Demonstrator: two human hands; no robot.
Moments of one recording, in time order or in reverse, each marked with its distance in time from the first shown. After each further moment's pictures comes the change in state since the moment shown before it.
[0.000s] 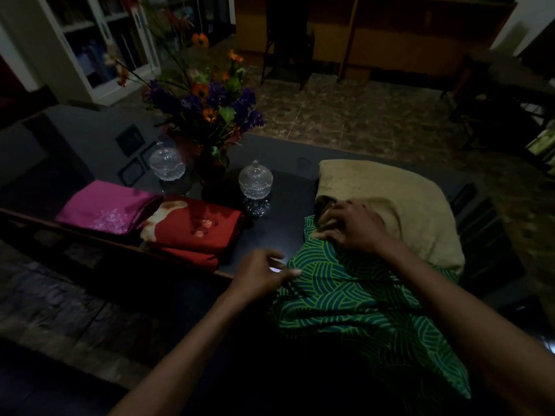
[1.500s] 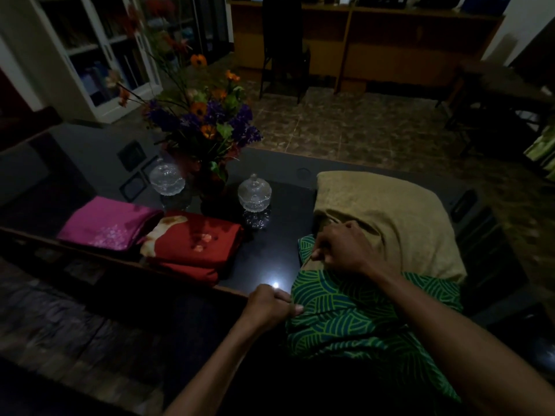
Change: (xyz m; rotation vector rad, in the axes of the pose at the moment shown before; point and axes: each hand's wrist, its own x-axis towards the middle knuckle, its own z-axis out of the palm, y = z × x) left_hand -0.006 -0.026 0.034 -0.075 -0.137 -0.155; right_hand -0.003 -0.022 0.012 -0.031 -0.034 0.002
